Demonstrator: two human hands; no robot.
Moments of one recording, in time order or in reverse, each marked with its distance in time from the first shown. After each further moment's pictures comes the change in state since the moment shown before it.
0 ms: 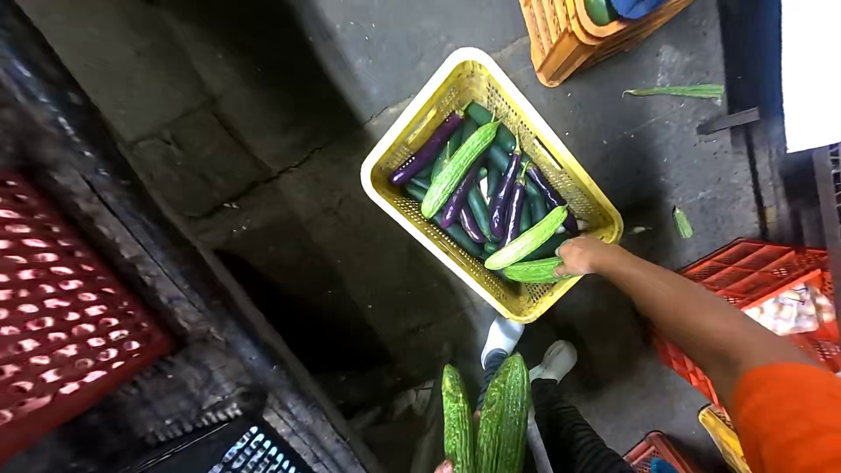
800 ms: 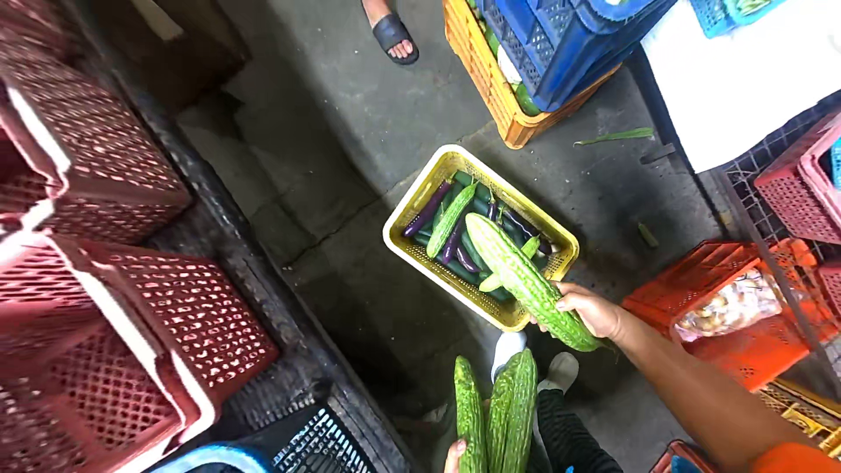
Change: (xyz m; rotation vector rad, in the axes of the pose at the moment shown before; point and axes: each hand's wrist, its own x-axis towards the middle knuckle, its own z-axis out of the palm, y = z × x) left_hand -0.025 0.022 0.067 0.440 0.286 -0.061; right_hand -0.226 -0.024 0.023 1.646 0.095 -0.724
